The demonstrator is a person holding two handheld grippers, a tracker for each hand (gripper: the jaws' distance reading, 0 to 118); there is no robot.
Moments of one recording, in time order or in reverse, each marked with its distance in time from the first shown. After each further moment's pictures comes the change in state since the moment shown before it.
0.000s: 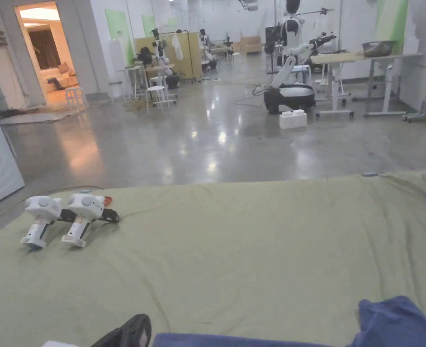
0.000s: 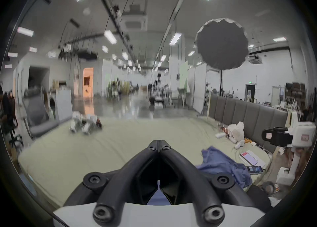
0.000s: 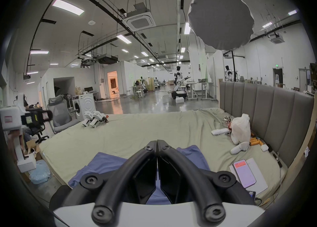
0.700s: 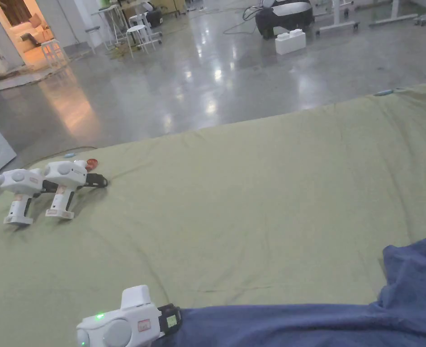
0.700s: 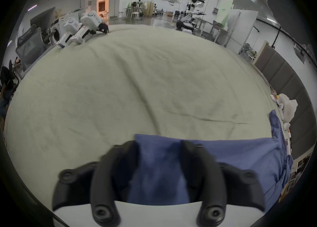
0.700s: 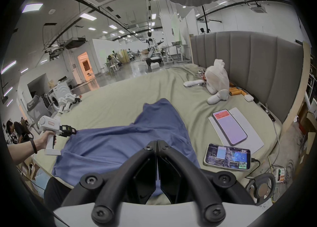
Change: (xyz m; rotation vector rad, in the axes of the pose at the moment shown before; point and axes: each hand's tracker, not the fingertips) left arm -0.125 -0.154 -0.317 -0.700 0.188 0.190; right arm 0.075 -0.075 -0.027 -0.325 -0.207 -0.173
